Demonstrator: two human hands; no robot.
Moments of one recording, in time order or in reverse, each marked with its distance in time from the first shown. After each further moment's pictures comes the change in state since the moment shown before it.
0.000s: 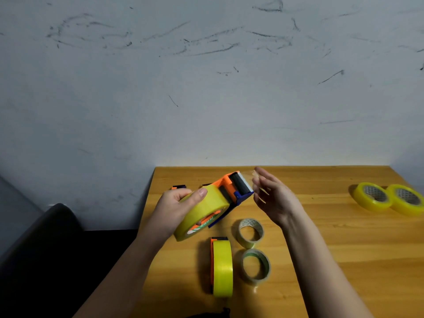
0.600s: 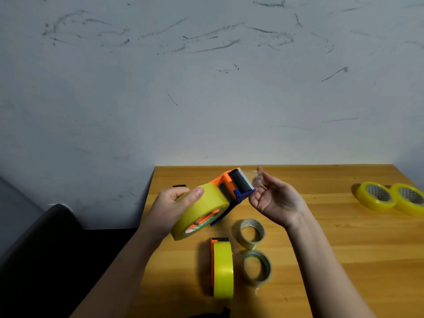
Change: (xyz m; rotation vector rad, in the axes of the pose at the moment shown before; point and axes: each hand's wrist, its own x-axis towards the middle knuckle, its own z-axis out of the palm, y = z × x) left_hand 0.007 -0.001 -0.006 -0.041 -0.008 0.003; right_hand 0.011 -0.004 -0.006 0.510 -0.280 0.271
